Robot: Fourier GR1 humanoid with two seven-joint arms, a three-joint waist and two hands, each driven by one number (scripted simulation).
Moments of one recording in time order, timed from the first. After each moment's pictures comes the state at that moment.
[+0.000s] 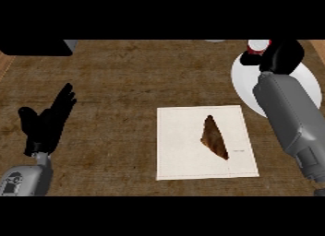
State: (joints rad) left arm -0.16 0.22 0.04 -1.41 0.05 0.03 0.15; right arm -0.95 -0.27 -0.01 -0.56 1.07 -0.76 0.74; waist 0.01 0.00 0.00
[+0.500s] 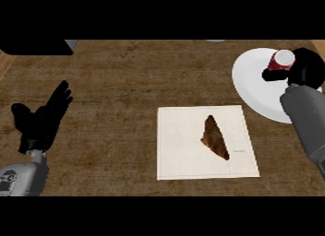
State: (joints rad) left arm -0.18 0.24 0.07 -1.41 0.06 0.01 0.17; right arm -0.87 -0.37 -0.15 -0.47 0.87 -0.64 0.51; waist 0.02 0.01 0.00
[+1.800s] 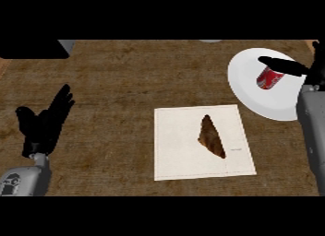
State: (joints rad) left arm -0.16 0.21 0.07 -1.42 0.03 0.02 0.18; right arm -0.74 -0.29 -0.43 -0.83 0.30 -0.45 -0.05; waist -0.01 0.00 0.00
